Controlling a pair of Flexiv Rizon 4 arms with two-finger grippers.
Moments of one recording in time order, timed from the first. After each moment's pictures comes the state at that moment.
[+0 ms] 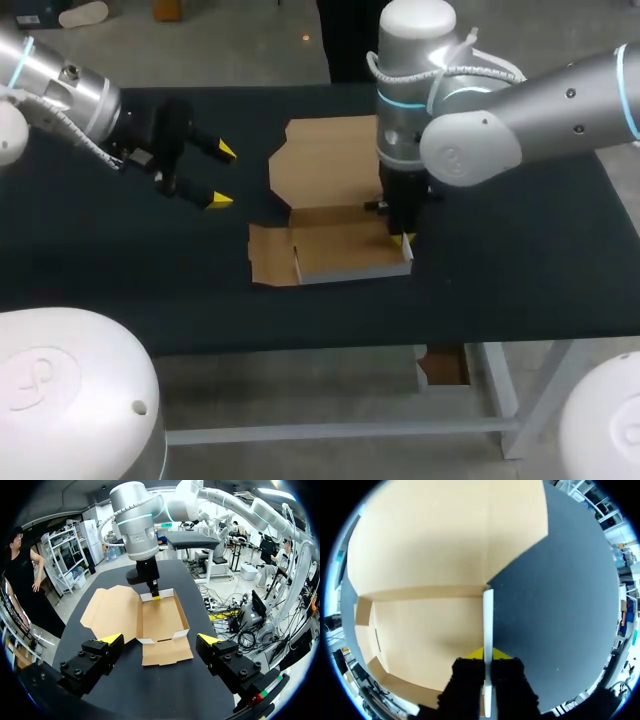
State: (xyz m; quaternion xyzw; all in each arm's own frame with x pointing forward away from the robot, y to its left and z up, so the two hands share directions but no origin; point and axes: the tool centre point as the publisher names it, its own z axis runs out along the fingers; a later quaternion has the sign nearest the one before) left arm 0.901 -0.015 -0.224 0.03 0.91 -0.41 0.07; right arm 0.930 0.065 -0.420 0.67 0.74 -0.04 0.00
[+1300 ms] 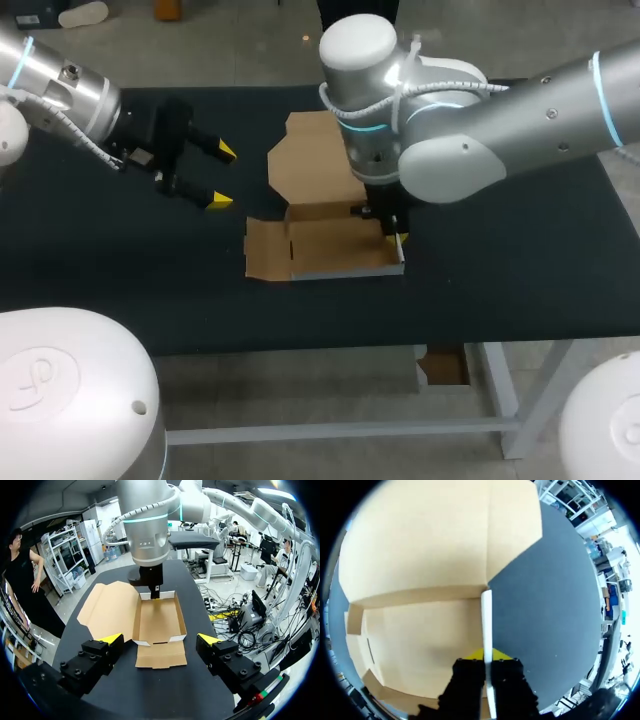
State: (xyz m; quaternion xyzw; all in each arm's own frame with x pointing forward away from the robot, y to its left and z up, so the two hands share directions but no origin) left arm 0.901 -0.015 -0.224 0.03 0.91 -0.41 0.07; right arm 0.929 0.075 -0.413 0.71 0.69 -0.04 0.10
